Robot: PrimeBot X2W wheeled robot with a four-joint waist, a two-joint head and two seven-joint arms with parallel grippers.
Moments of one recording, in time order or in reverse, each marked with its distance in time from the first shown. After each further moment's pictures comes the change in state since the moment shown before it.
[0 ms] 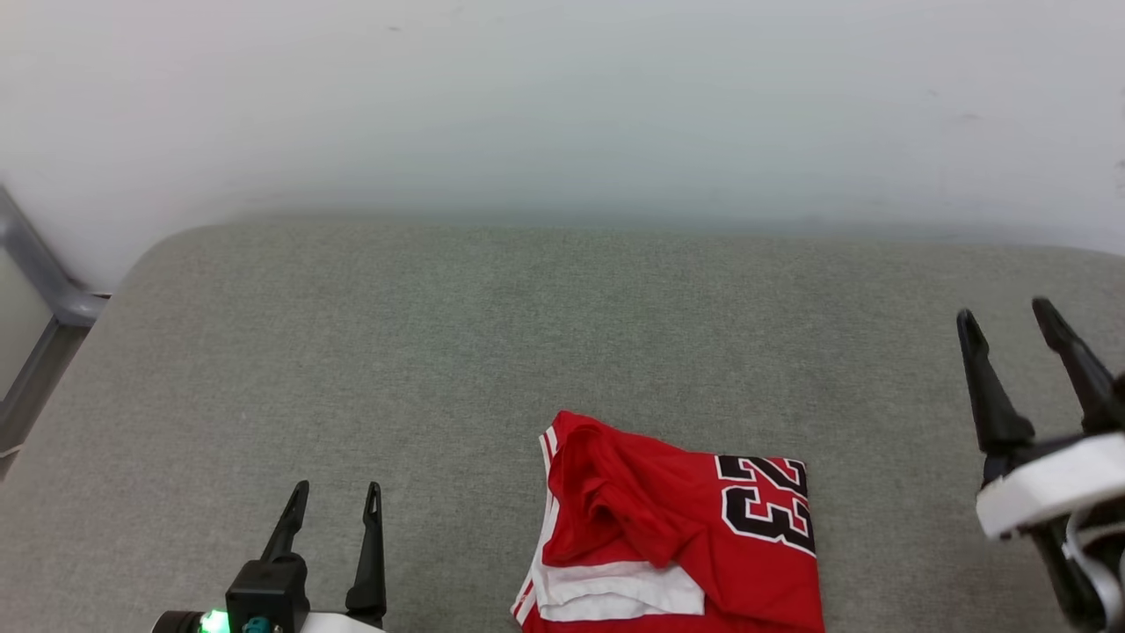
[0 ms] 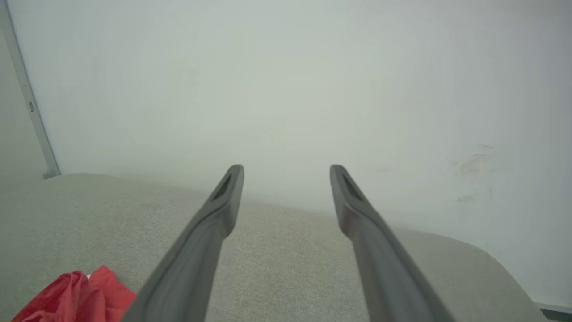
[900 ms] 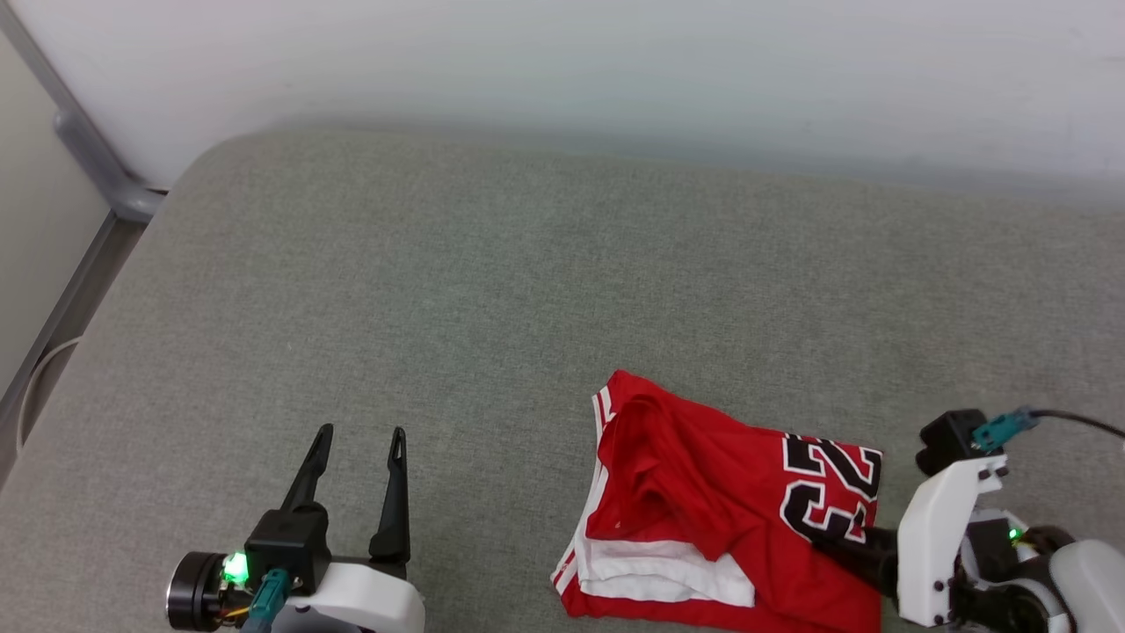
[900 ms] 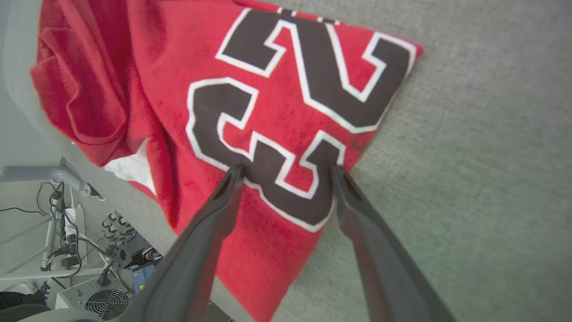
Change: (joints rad) left arm -0.089 -0.006 -0.043 0.000 -0.009 0.005 0.000; right arm -0.104 -0.165 0.335 0.239 0.564 0.000 0.827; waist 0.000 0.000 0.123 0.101
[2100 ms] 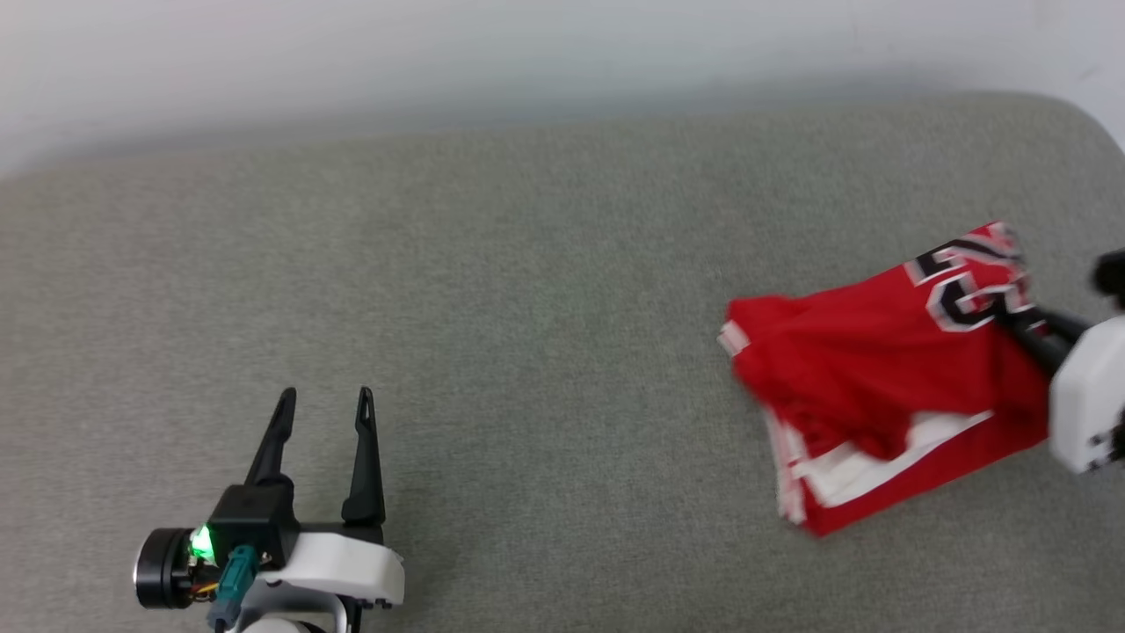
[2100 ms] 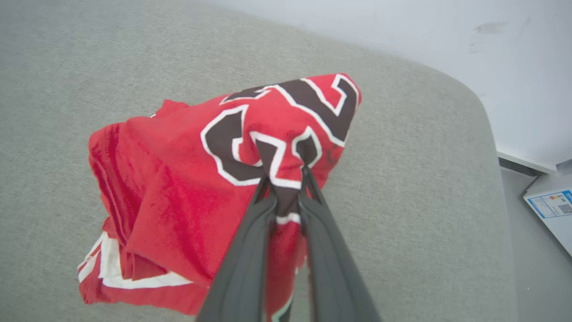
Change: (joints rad) left arm -0.037 -0.005 0.038 -0.040 -0.009 0.034 0.000; right arm -0.269 -0.297 0.151 0.030 -0.118 0.000 -0.427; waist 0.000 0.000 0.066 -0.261
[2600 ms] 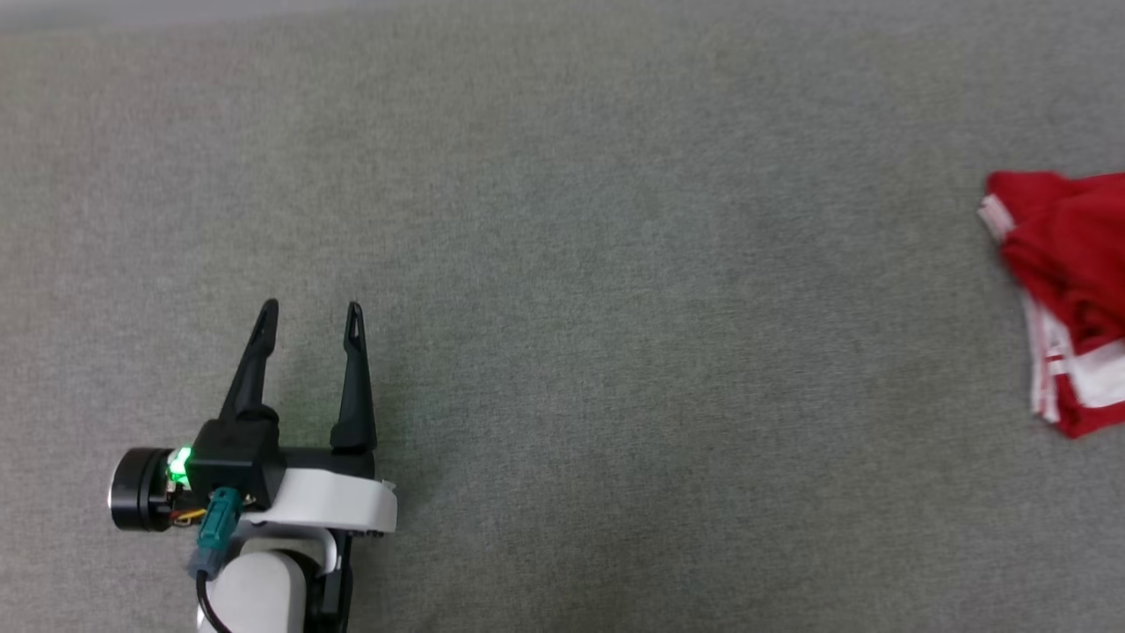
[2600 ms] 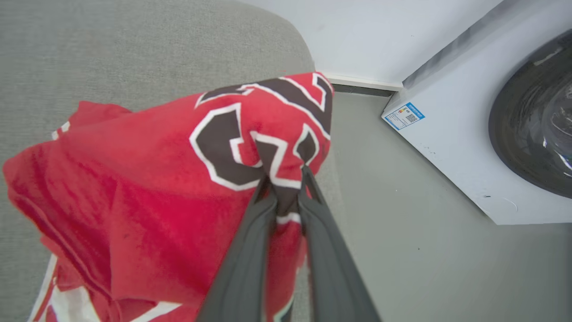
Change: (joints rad) left arm -0.113 0.017 0.002 -0.055 0.026 -0.013 0.000; right arm -0.145 -0.142 -0.239 0.322 -0.099 0.000 -0.058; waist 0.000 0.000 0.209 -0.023
